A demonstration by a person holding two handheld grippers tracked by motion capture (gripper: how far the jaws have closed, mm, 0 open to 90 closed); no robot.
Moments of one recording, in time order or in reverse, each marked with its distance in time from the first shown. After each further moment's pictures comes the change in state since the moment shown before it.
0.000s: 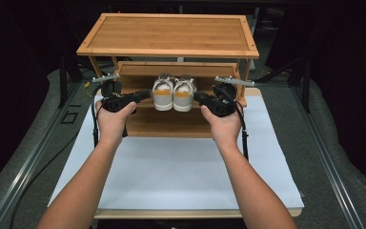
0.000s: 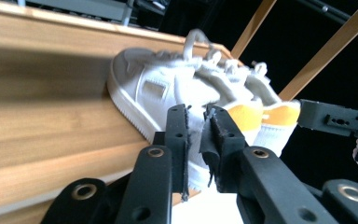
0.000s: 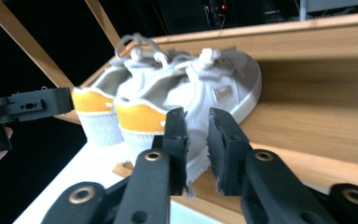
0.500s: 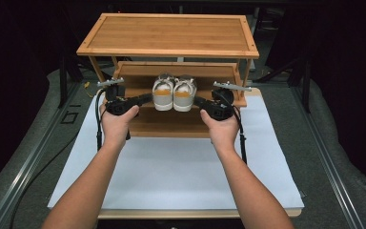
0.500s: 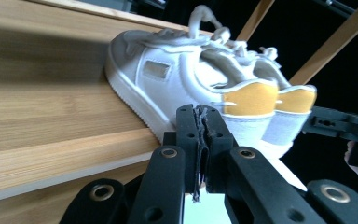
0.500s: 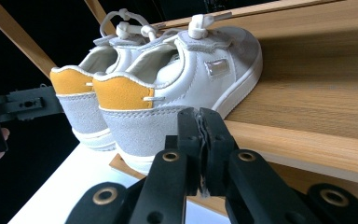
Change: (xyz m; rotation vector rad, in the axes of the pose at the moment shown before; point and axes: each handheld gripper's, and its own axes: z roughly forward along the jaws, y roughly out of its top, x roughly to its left) left arm 0.003 -0.010 0.010 0.011 0.007 -0.009; right arm -0.007 -0.015 0.013 0.011 0.006 0.026
